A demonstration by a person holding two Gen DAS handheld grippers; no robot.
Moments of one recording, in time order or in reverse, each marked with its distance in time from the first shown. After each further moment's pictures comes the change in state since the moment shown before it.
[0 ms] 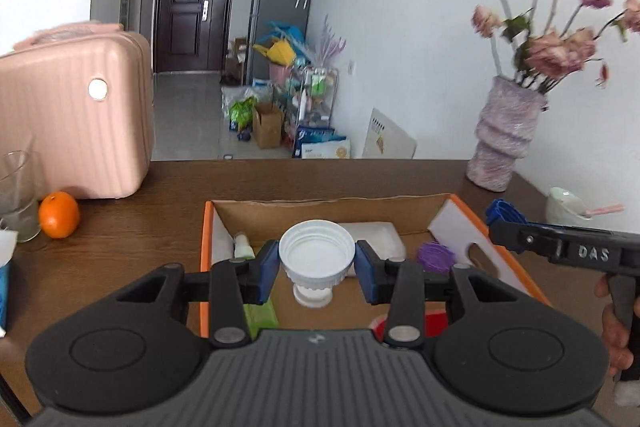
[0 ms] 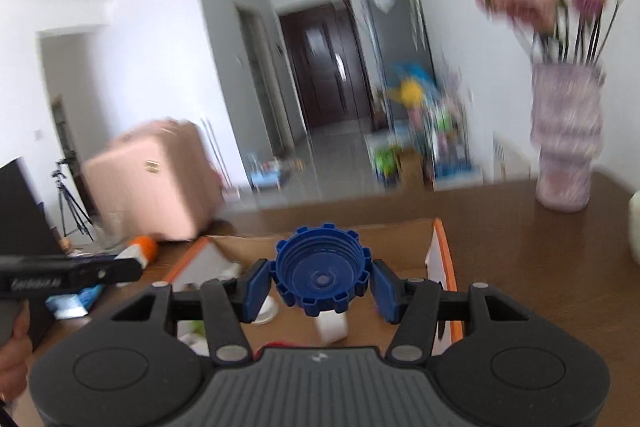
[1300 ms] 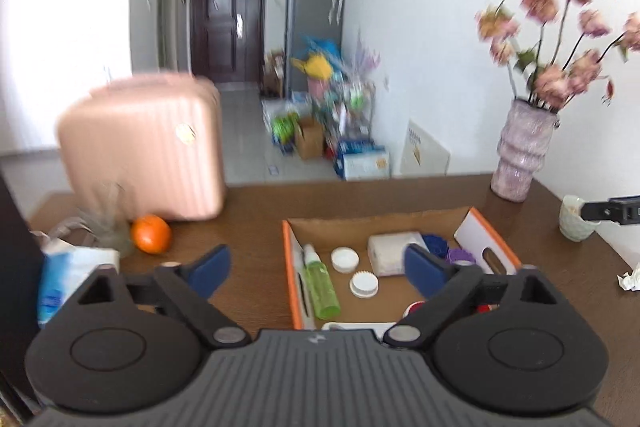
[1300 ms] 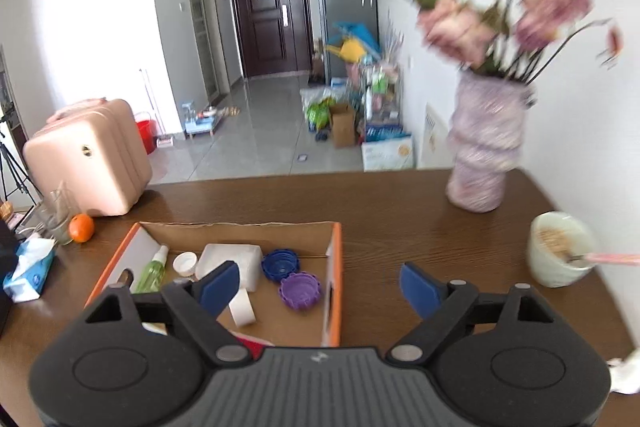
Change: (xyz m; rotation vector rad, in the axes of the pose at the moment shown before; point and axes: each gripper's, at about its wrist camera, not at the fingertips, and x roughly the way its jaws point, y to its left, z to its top) left arm -0.145 0.007 0.012 0.020 -0.070 0.146; right arm -0.081 -0.004 0.062 -0.077 0.117 -0.219
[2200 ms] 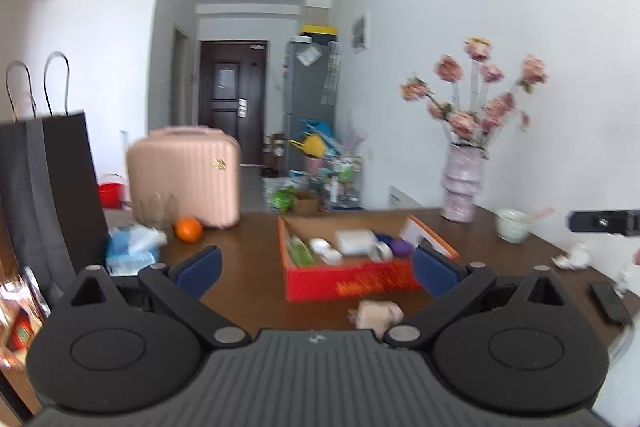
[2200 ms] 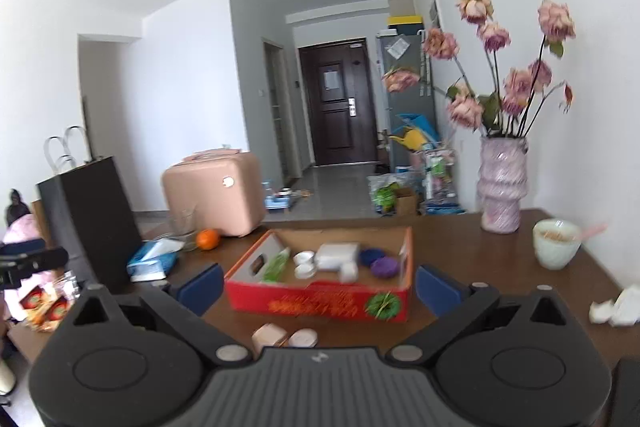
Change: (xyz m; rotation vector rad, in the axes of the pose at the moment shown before) left arm -0.245 -0.031 -0.175 0.003 -0.249 -0.051; right arm -0.234 0.030 -0.178 -0.036 -0.291 0.235
